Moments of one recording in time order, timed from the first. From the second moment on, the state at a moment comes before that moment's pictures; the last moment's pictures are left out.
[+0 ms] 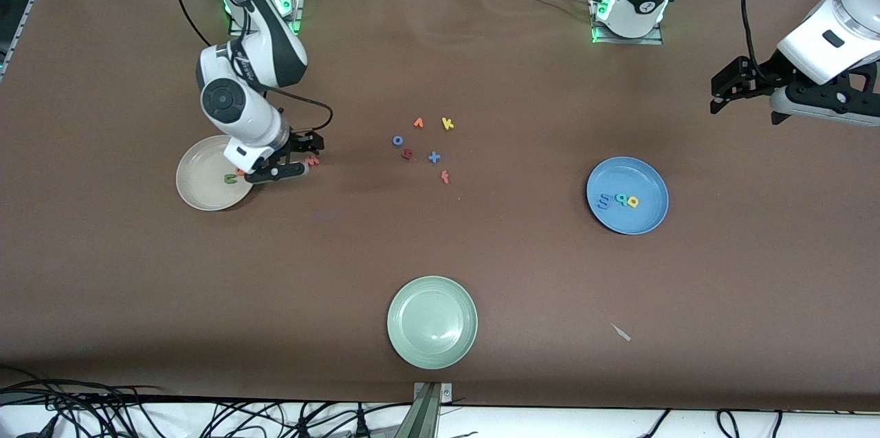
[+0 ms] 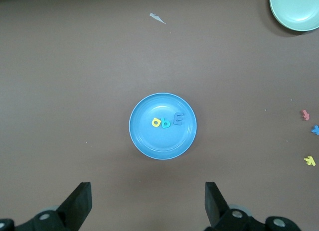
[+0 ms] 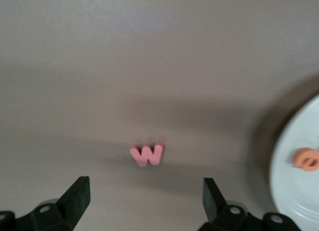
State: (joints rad) left arm -0.09 -0.07 0.00 -1.71 -0.02 1.67 0.08; right arm 0.30 0.27 0.07 -2.27 0.04 2.43 0.17
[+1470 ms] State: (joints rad) left arm 0.00 0.00 -0.08 -1.63 -0.02 1.61 0.08; right arm 0.31 0.36 0.08 -2.36 0.04 2.69 0.14
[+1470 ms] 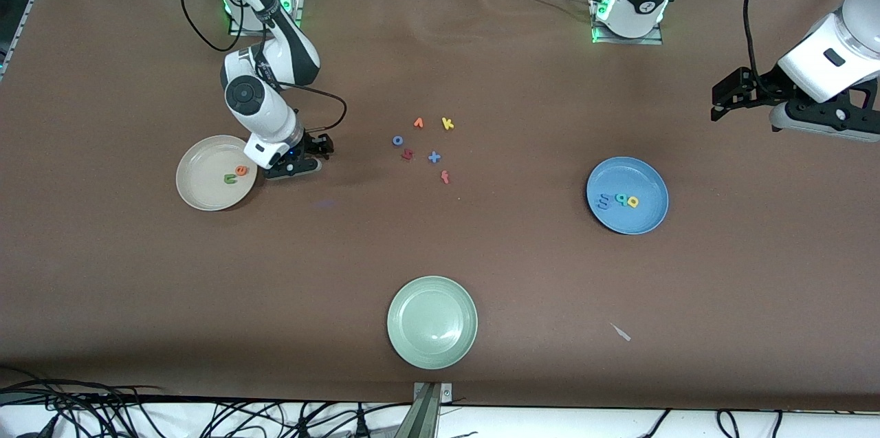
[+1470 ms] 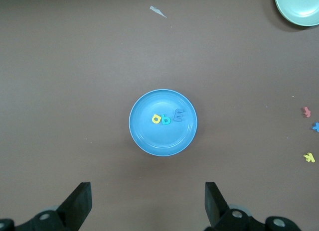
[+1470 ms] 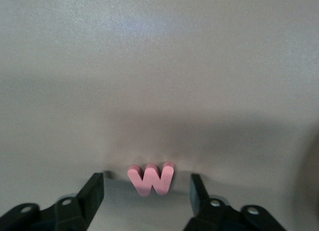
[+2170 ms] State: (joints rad) left arm 0.00 0.00 -0.08 -1.63 -0.02 1.60 0.08; right arm 0.31 0.36 0.08 -2.36 0.04 2.69 0.13
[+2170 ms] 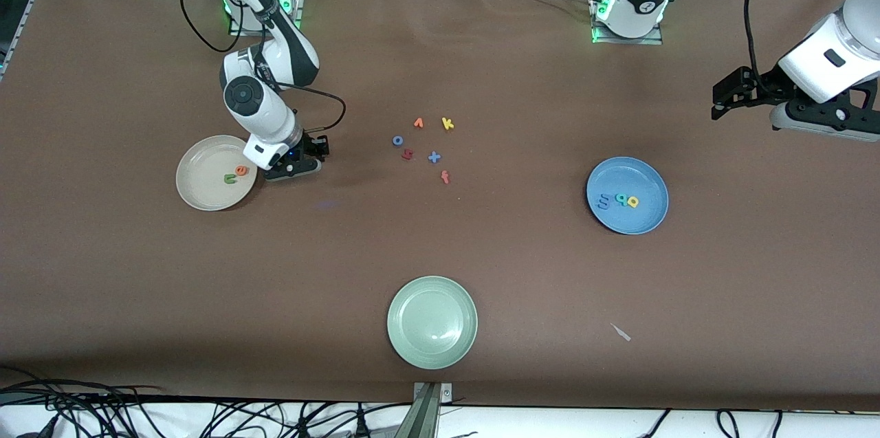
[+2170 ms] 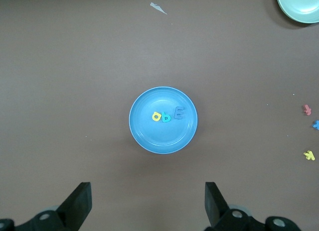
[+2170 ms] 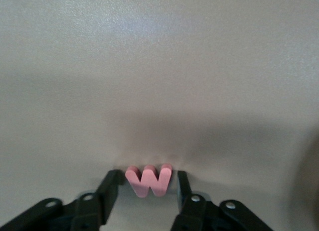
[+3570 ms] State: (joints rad) left arm 0.00 0.00 -0.08 -1.62 -0.02 1.60 0.08; right arm 0.30 0.31 -0.04 -2.27 0.04 2.50 -0.12
